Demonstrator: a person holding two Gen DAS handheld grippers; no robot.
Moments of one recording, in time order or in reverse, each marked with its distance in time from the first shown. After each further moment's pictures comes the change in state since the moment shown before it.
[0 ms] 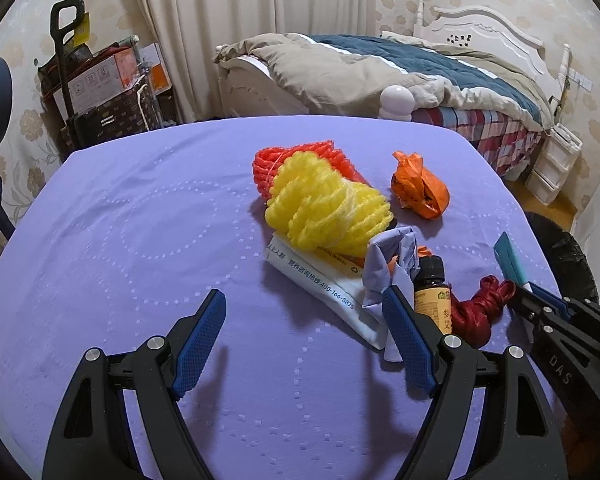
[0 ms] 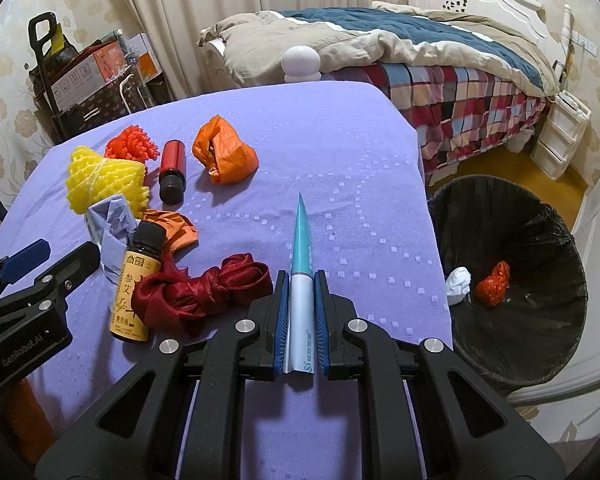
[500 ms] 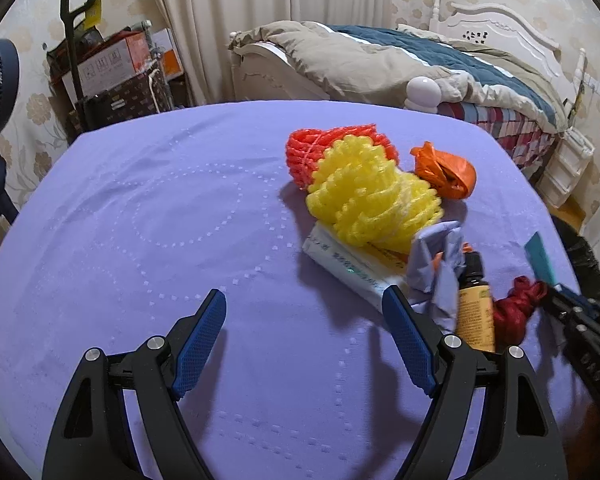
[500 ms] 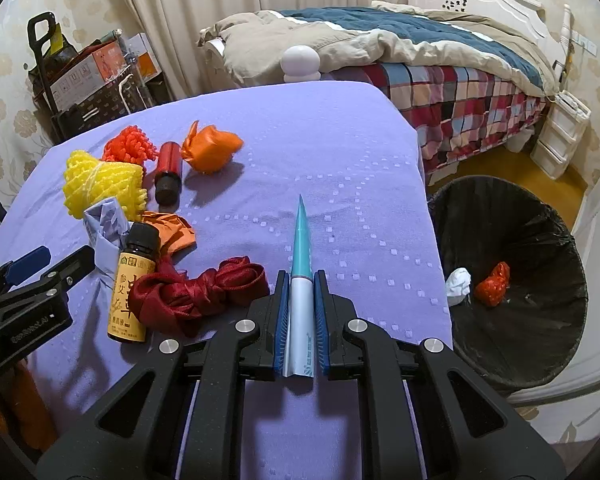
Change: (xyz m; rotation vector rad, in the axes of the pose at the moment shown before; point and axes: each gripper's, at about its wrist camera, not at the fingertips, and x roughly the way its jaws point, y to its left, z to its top) left arm 0.014 0.020 -0.002 -0.042 0.045 0.018; right arm 0.001 0.000 0.000 -0.001 0.000 -0.002
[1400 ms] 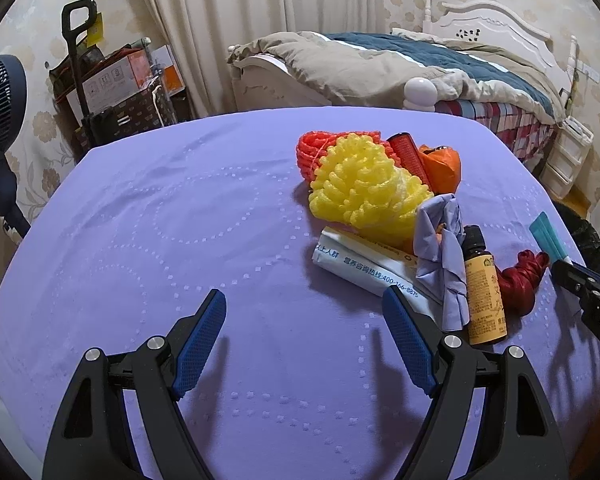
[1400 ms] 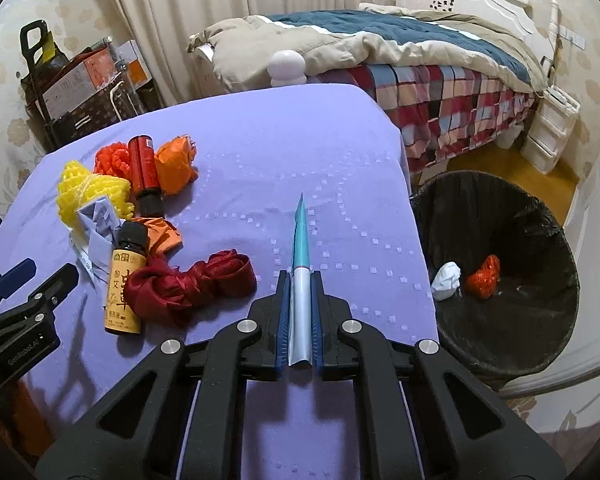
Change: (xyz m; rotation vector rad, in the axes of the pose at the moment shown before) left arm -0.010 0.004 -0.014 0.063 -0.045 0.044; right arm -0.008 -0.004 -0.004 0.025 -0.015 -0.027
